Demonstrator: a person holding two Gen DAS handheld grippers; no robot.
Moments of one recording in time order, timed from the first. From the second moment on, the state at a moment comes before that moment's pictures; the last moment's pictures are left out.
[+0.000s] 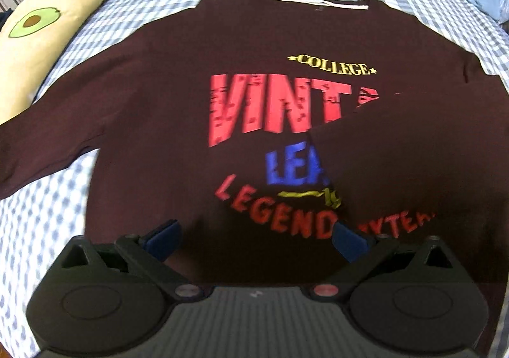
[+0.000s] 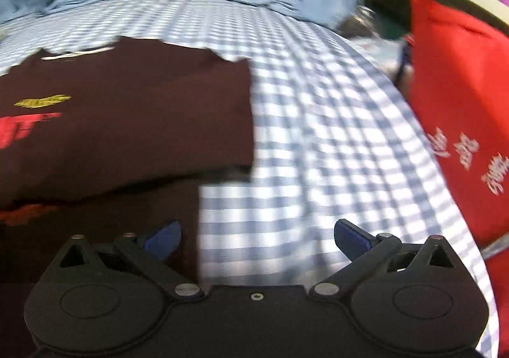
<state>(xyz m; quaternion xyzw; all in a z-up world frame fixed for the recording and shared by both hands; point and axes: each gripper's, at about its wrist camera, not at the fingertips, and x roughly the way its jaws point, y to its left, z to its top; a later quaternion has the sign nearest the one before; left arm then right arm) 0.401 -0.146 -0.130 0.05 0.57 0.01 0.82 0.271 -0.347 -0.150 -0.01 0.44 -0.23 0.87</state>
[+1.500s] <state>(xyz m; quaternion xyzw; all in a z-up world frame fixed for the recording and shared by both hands) 0.425 -0.183 -0.172 0.07 0.59 0.04 0.80 0.344 -0.387 -0.194 -0.14 0.35 -0.24 0.89</state>
